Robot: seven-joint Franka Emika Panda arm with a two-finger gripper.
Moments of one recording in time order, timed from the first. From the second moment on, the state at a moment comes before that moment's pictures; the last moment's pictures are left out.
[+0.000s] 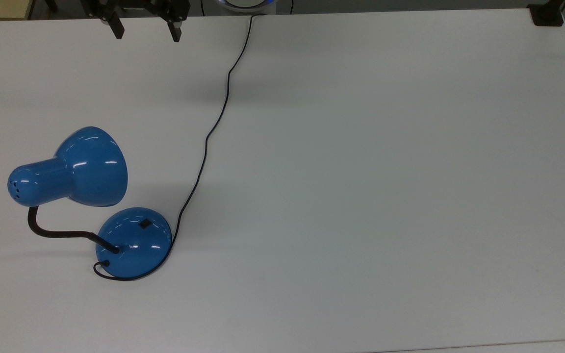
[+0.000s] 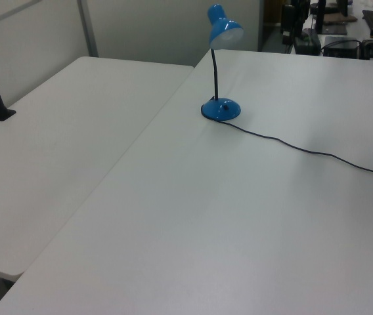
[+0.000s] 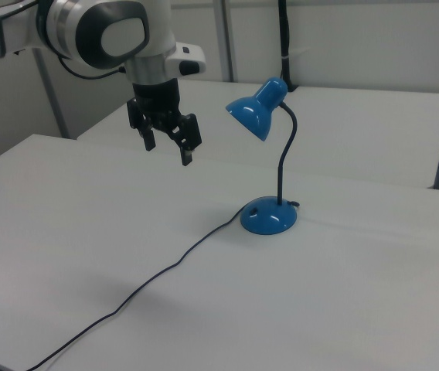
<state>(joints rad) 0.08 0.04 -0.29 -1.62 0.10 1.71 -0.11</state>
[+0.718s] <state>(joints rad) 0.07 0.05 -0.29 -1.63 0.09 1.71 -0.04</state>
